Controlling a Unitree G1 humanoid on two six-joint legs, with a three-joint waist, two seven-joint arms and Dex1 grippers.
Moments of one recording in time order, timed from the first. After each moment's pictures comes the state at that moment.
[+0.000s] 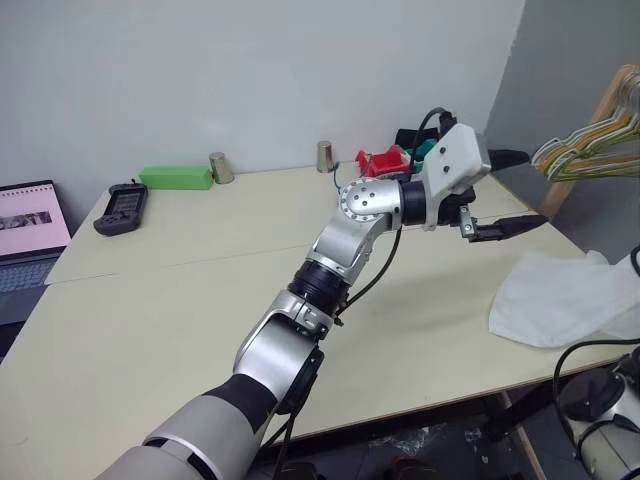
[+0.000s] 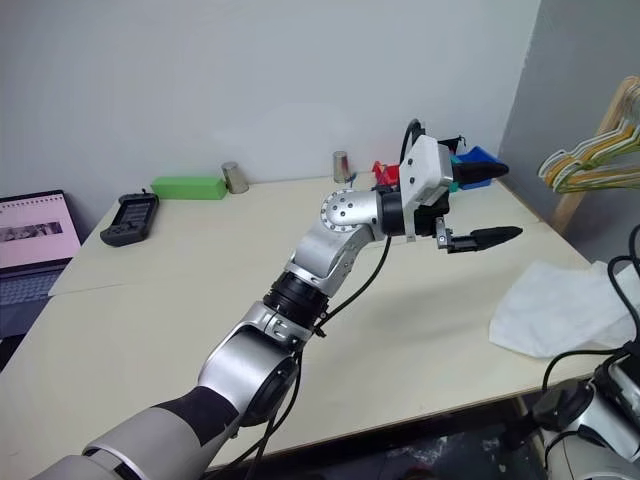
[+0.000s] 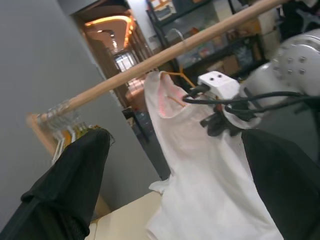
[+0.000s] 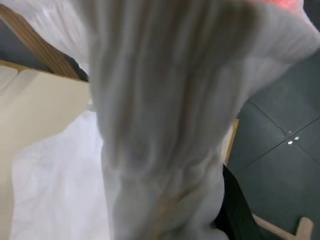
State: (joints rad) left arm -1.12 -0.11 -0.22 0.58 -0.18 -0.06 -0.99; right arm -0.74 -0.55 -0.98 -0.07 -0.13 1.41 -0.05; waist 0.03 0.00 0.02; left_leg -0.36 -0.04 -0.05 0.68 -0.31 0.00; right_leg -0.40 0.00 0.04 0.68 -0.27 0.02
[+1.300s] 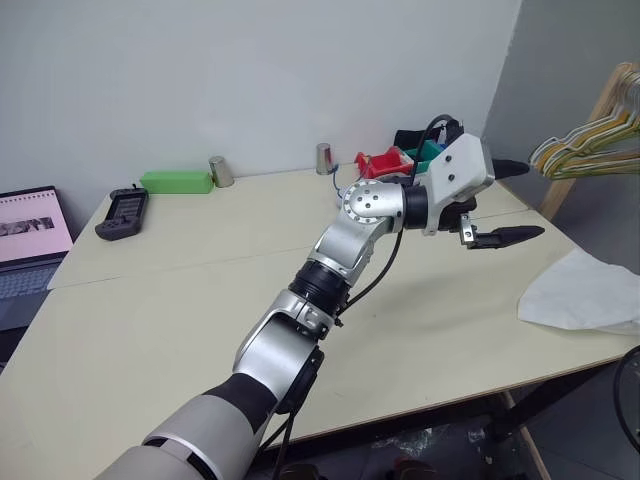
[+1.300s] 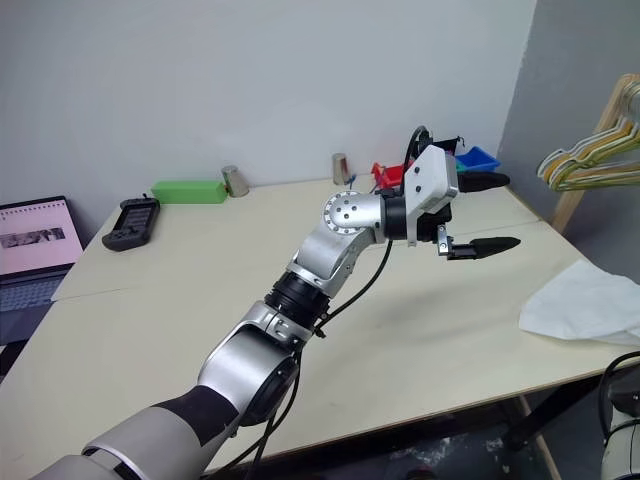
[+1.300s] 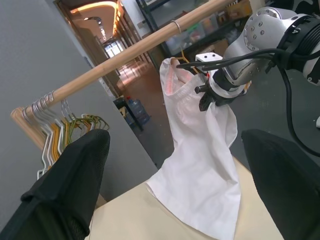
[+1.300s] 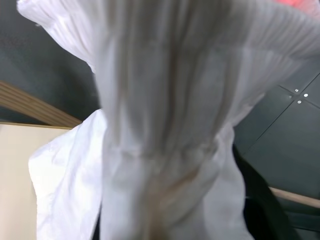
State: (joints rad) left arm -1.12 -0.10 -0.23 0.59 -0.15 -0.07 -1.00; right arm -0.79 -0.85 -1.11 0.53 0.09 1.13 -0.22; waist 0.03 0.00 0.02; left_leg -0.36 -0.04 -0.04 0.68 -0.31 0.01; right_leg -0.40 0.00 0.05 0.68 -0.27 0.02
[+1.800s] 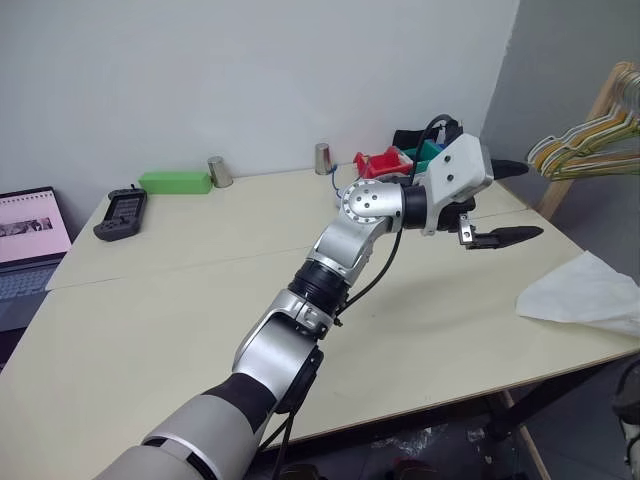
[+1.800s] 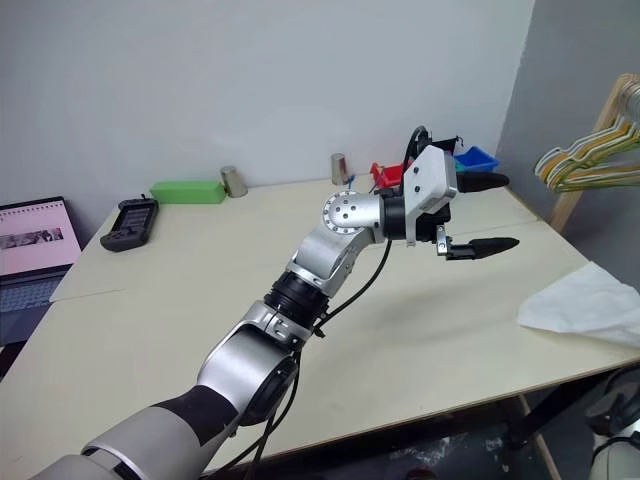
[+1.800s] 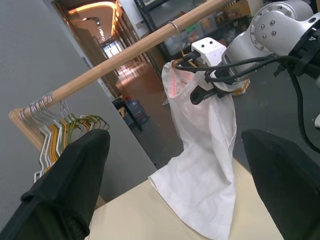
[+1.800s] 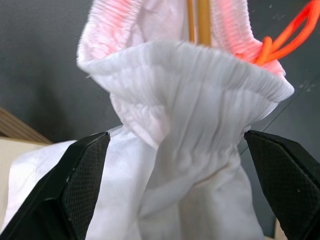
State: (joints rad) left arm -1.12 -0.10 -0.23 0.59 -0.15 -0.07 -1.01; right arm -0.67 -0.72 -0.94 0.08 0.07 1.25 -0.29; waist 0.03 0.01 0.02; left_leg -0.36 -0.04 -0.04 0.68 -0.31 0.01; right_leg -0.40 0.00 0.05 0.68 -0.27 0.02
